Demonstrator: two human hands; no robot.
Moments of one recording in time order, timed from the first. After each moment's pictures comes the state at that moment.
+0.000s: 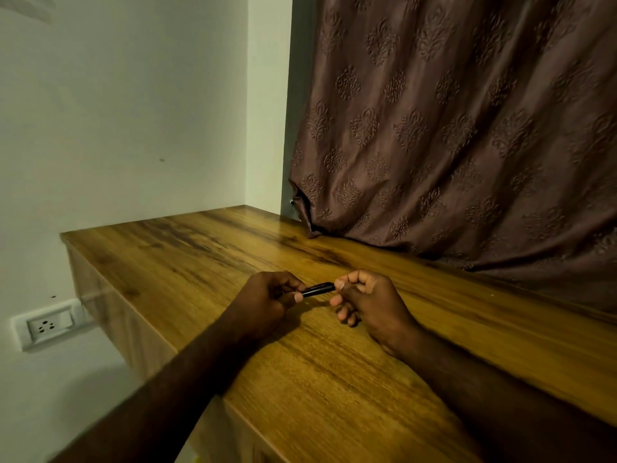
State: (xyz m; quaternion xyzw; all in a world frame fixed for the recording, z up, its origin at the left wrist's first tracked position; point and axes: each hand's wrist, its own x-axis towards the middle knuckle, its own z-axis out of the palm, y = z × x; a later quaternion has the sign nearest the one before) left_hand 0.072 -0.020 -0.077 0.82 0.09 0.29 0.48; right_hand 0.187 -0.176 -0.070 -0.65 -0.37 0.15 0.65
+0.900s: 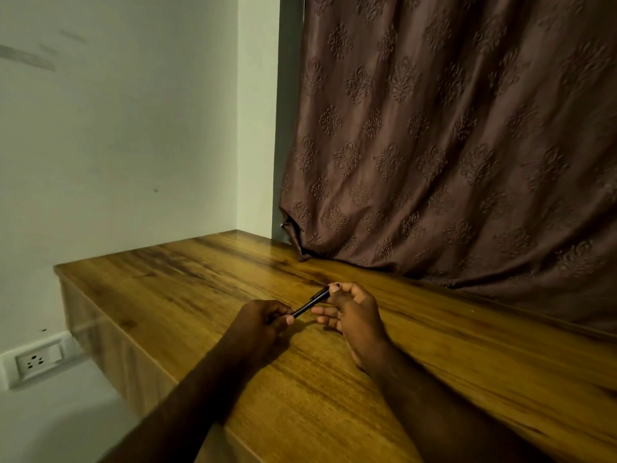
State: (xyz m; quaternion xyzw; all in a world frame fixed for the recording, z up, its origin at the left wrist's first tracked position) left_hand 0.078 -0.015 -0.088 0.75 0.14 0.24 0.60; right_hand 0.171 -0.155 -0.055 -0.59 -0.23 0.14 0.76
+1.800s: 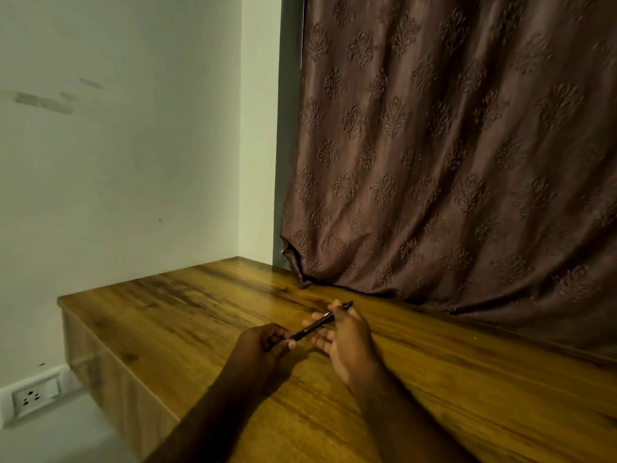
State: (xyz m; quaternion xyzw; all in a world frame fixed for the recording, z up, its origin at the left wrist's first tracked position) left_hand 0.074 -0.016 -0.079 0.80 0.13 0.33 0.49; right_hand 0.167 -0.141 -0.040 -0.49 -0.14 0.21 0.83
